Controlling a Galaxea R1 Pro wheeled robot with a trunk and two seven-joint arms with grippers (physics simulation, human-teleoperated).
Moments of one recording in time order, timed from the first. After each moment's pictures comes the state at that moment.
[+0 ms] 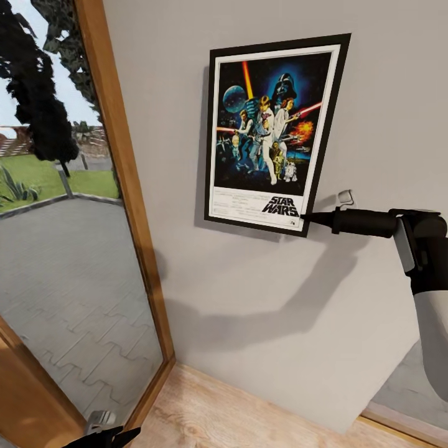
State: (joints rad) left arm -0.32 0.35 -0.21 -0.40 0.53 0.08 -0.94; right arm -1.09 -0.36 -0.07 -1.10 -0.12 0.74 1.32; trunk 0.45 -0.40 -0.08
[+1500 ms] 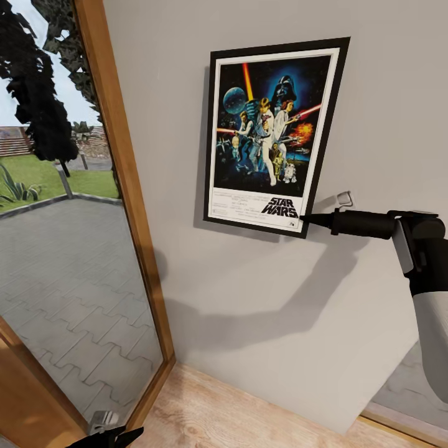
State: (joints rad) left arm -0.32 0.34 -0.21 -0.40 0.53 0.08 -0.94; right arm -1.08 -0.36 -0.07 -1.10 -0.13 0.74 1.31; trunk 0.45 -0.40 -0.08
